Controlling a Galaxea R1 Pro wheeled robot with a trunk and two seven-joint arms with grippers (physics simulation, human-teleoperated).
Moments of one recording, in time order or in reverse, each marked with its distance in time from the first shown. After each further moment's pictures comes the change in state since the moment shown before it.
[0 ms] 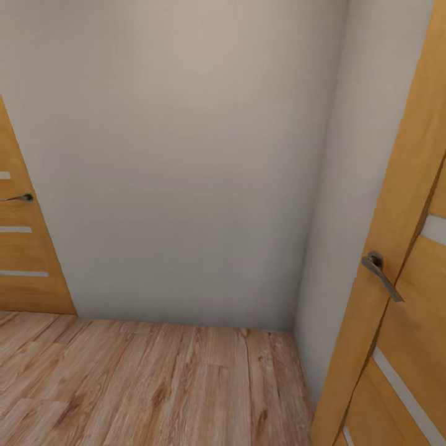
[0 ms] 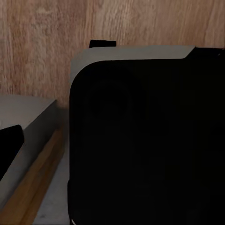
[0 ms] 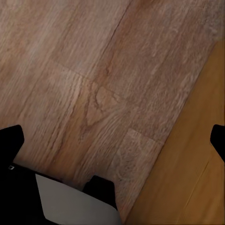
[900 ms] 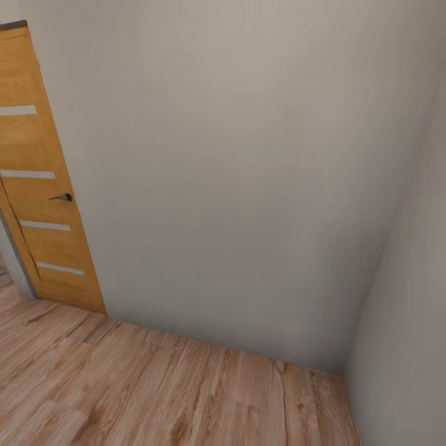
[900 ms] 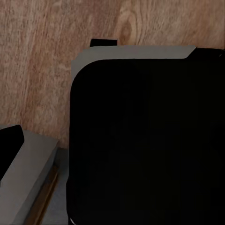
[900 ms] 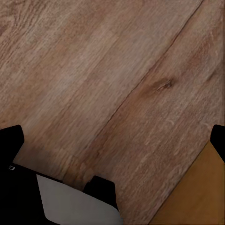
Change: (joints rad) left arm 0.000 0.002 -0.002 0.001 0.018 0.001 0.000; right arm 0.000 0.002 -0.001 0.000 -0.001 0.000 -0.002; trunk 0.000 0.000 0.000
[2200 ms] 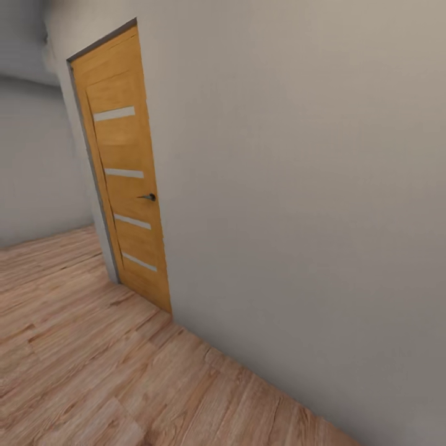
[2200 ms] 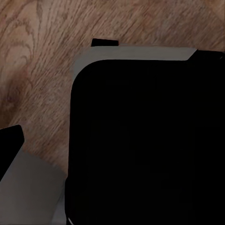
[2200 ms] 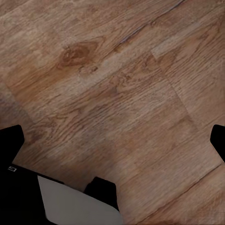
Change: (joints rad) left arm 0.000 0.002 0.001 0.000 0.019 -0.001 0.000; right arm 0.000 0.003 0.000 0.000 -0.001 -0.003 -0.002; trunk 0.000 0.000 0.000
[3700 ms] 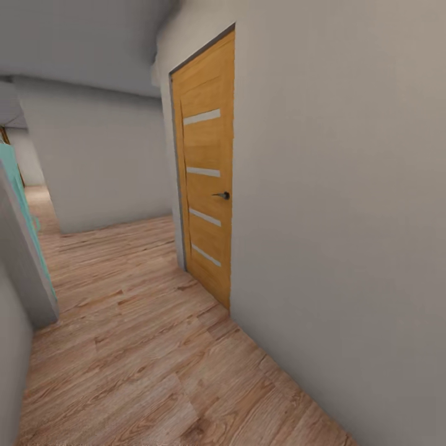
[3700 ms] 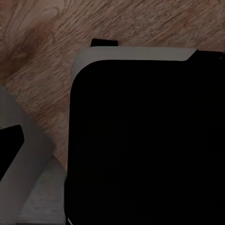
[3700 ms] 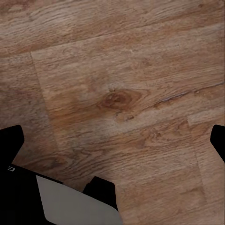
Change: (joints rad) left arm 0.000 -0.002 0.001 0.000 -0.001 0.000 0.001; right arm 0.000 -0.002 0.000 0.000 0.000 0.000 0.000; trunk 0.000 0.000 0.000
